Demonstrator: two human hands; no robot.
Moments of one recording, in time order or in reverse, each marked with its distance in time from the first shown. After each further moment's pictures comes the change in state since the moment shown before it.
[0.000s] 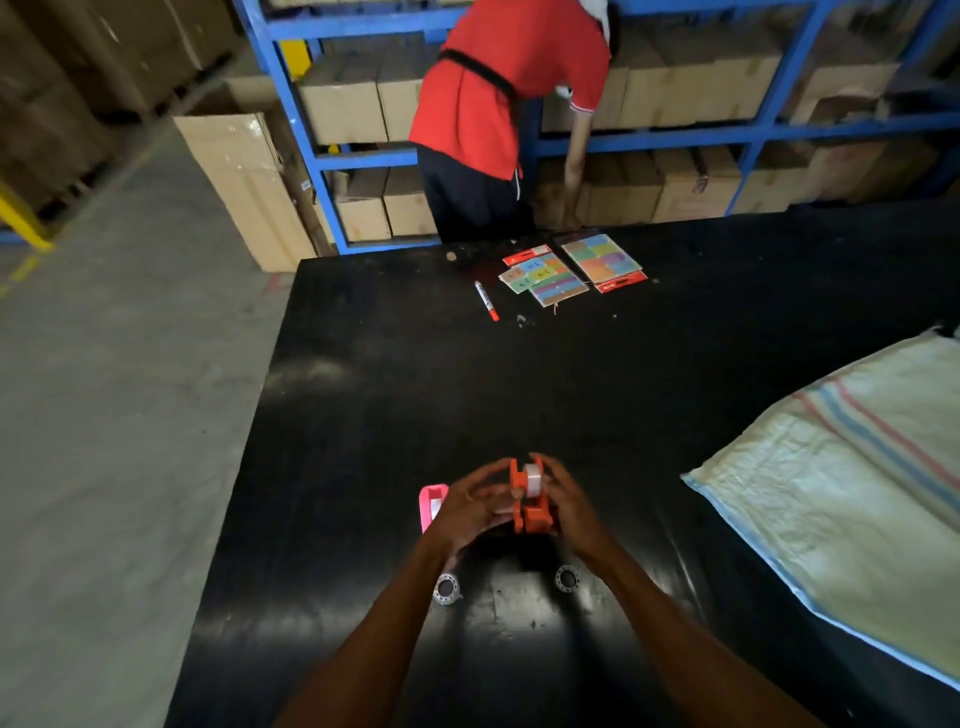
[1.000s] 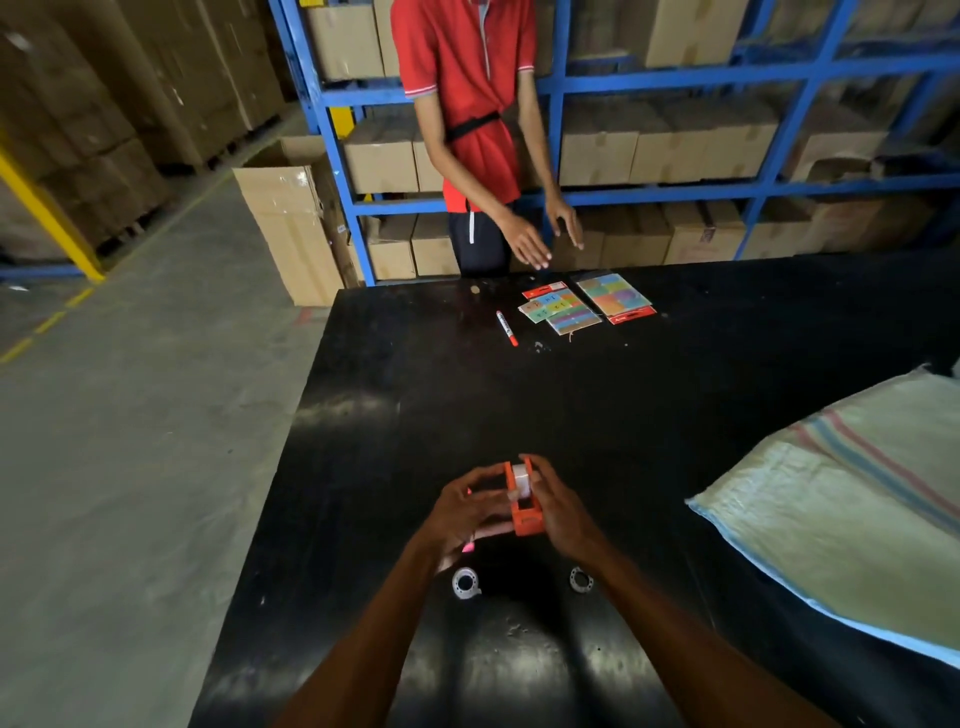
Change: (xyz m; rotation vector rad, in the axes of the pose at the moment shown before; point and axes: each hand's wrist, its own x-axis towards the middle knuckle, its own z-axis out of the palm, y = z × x) left_hand -0.081 0.031 -0.009 0.061 -0.036 0.072; right_hand -0.040 -0.018 0.037 -0.335 -0.102 -0.149
